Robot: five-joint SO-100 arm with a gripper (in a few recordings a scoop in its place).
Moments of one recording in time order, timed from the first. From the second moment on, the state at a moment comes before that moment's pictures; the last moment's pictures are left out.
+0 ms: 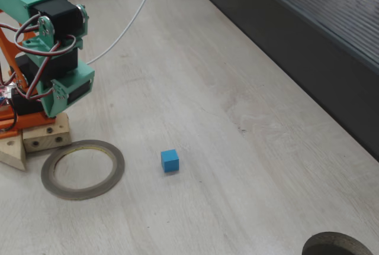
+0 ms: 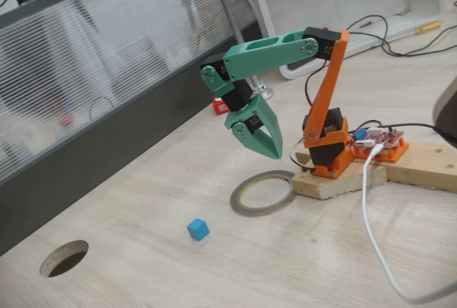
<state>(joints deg) 57.6 119.6 120.8 108.3 82.6</state>
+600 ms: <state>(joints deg) 57.6 112.9 120.5 108.3 82.6</state>
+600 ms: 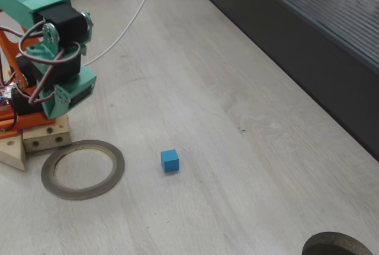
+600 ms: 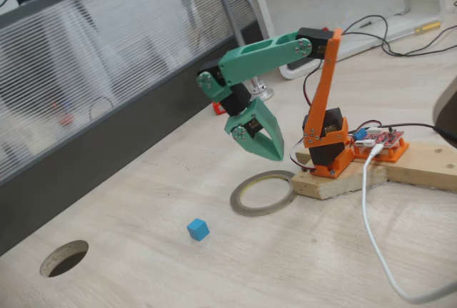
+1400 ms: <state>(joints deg) 52.4 86.2 84.2 108.3 82.6</state>
